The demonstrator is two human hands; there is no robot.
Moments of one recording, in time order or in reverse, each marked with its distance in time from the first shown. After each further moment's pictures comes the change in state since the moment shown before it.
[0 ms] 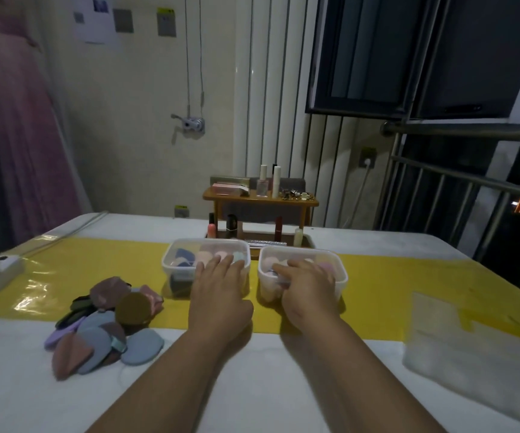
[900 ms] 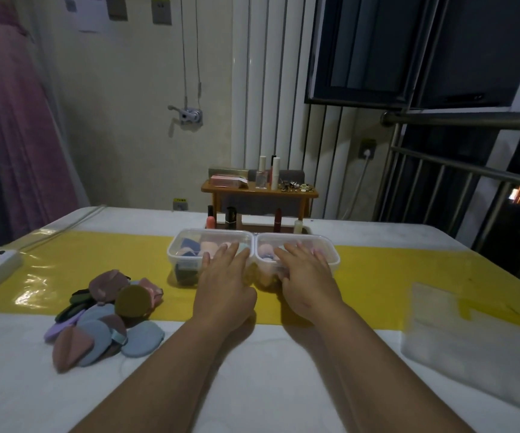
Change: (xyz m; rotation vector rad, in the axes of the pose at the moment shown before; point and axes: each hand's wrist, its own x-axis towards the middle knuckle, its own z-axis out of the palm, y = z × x) left_hand 0.004 0.002 0.000 -0.105 -0.033 0.040; right_hand 0.019 0.015 0.014 -0.086 -0.035 -0.181
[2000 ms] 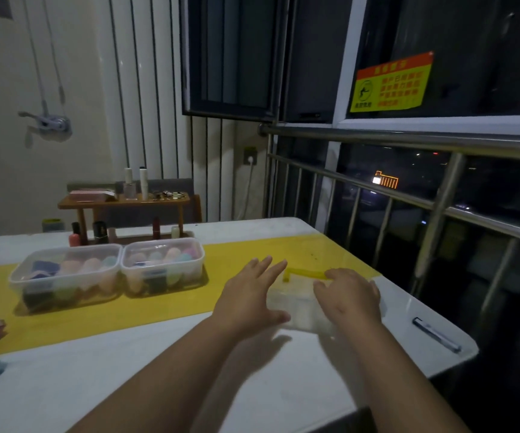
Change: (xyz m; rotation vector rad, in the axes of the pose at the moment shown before) left_hand -0.041 0.215 0.053 -0.188 -0.326 0.571; right_hand -0.180 0.158 -0.145 -0.196 0.129 0.750
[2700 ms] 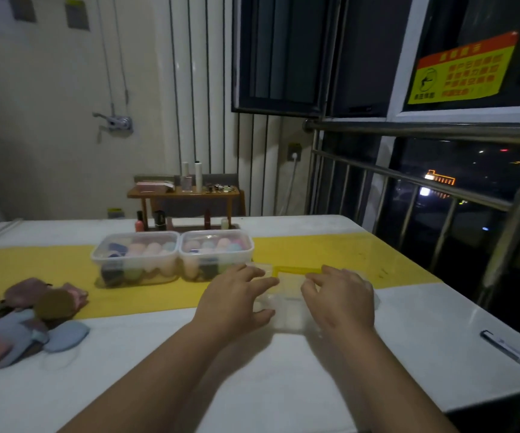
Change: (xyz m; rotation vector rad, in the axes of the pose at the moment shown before) left_hand -0.067 -0.065 -0.035 0.258 0.202 0.001; right_hand -0.029 -0.071 0.036 0.016 0.029 -0.240
